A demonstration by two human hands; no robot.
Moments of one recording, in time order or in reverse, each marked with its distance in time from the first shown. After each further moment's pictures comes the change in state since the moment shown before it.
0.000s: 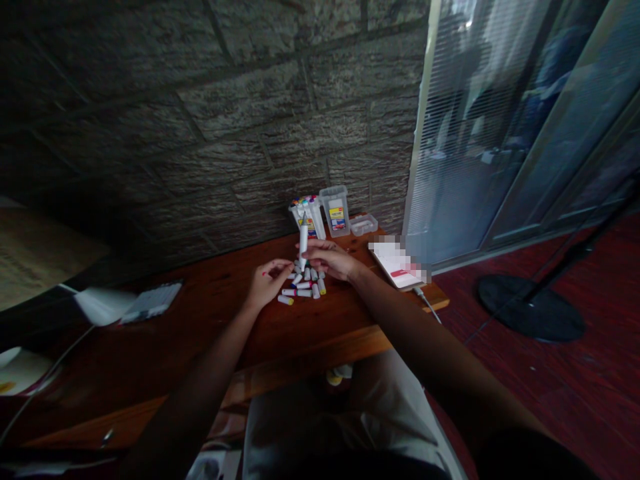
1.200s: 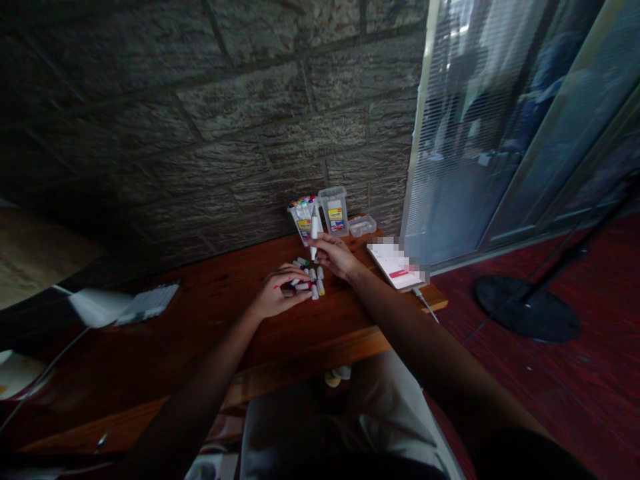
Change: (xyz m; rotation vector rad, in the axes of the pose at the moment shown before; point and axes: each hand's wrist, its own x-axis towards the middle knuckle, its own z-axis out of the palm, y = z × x) left_hand -0.009 0.026 0.007 0.109 -0.309 0.408; right_hand 0.007 0.002 -0.010 0.053 0.187 -0.133
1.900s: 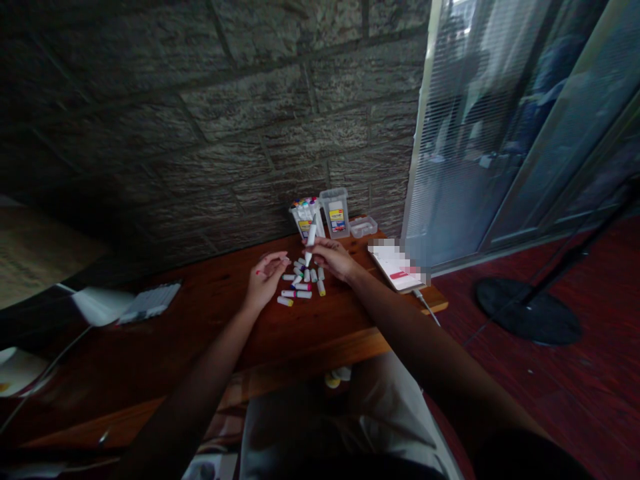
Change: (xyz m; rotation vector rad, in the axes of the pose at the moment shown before) left_hand 0.003 -0.025 0.000 -0.310 0.501 -0.366; right_hand -0.001 0.003 0.003 -0.126 -0.001 0.025
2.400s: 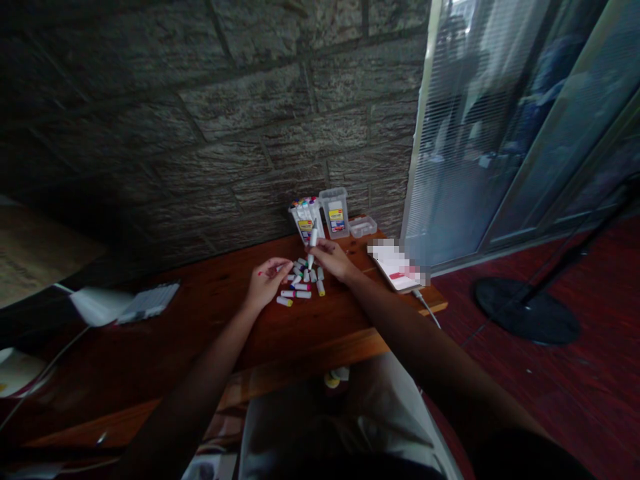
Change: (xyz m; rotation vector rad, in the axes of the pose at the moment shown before) left_hand -0.003 0.007 0.001 0.032 -0.105 -0.103; right_hand 0.003 0.010 0.001 -0.262 0.100 -0.087
